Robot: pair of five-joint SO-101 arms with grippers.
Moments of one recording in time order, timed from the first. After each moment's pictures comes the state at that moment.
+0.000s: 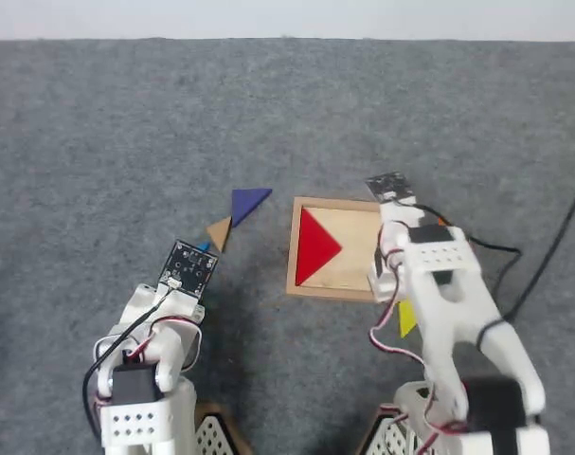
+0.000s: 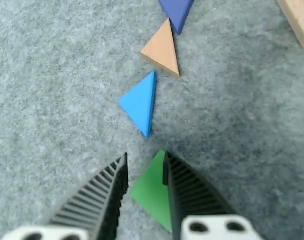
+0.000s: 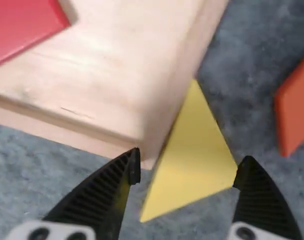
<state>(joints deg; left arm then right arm) -11.1 -102.9 96.9 70.9 -23.5 -8.7 -17.1 50.3 58.7 9.2</state>
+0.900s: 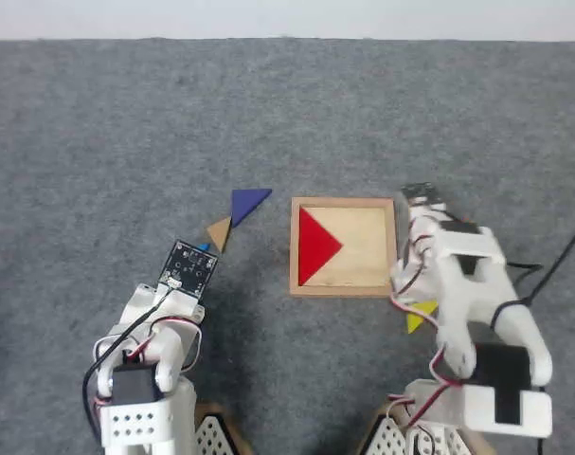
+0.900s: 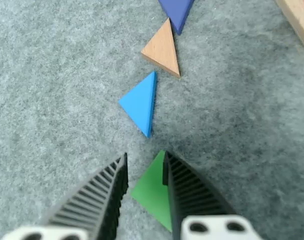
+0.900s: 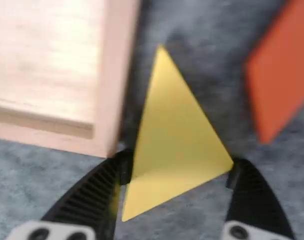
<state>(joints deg) -11.1 -102.9 96.9 70.9 -23.5 4.4 -3.2 44.8 58.7 15.1</state>
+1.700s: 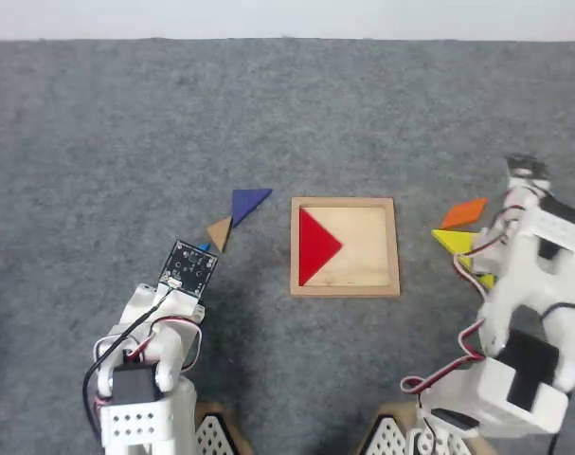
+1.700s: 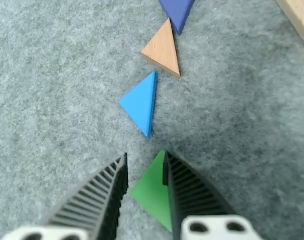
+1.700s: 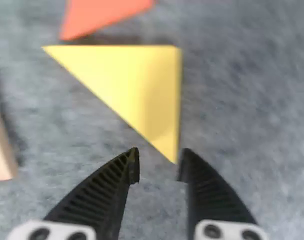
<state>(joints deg) -11.1 -102.9 96.9 70.9 -23.5 20.1 -0.8 26.7 66.0 21.8</state>
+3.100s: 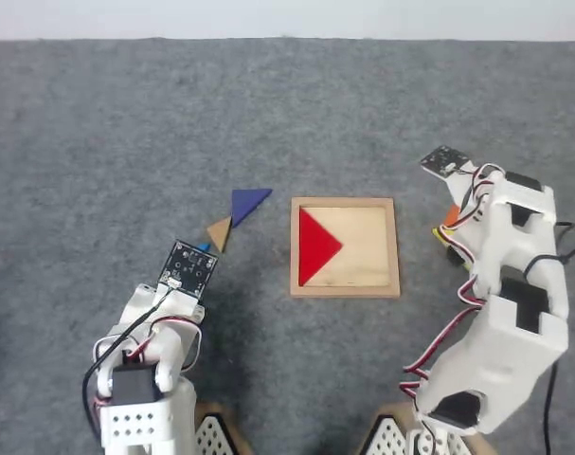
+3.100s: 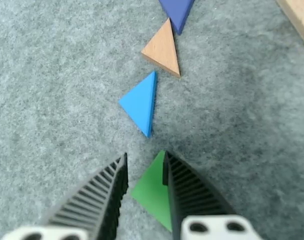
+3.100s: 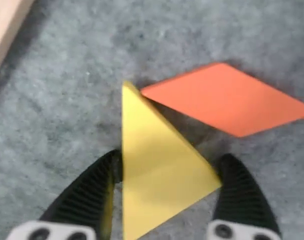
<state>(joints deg) -11.1 -102.9 96.9 70.9 -23.5 16.4 21.6 11.3 62.2 57.5</state>
